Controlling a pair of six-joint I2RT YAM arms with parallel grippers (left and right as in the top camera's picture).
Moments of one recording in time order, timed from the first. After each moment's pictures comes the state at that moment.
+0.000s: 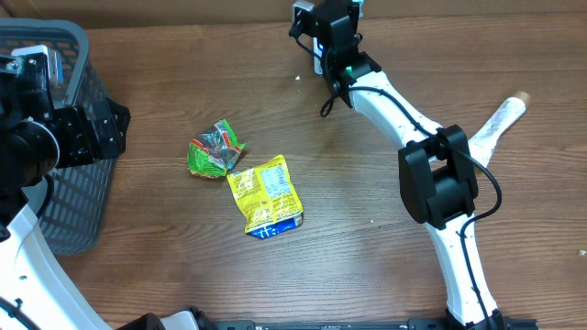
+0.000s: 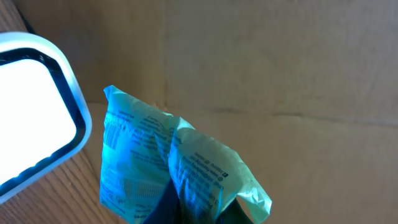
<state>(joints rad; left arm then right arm) 0.43 1.46 2.22 -1.63 0.31 0.18 0.44 2.46 2.09 0.09 0.59 -1.36</state>
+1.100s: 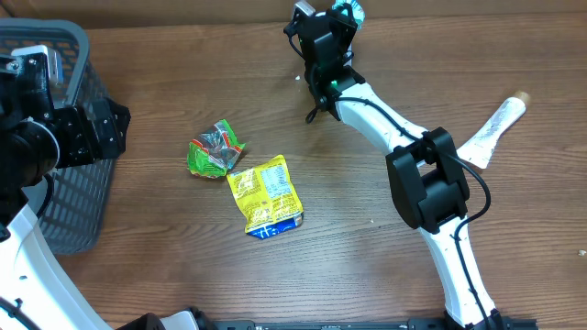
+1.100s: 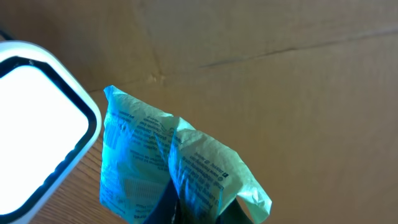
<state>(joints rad) 0.43 1.46 2.22 -1.63 0.31 0.18 0.51 2.46 2.02 0.17 0.84 -1.10</state>
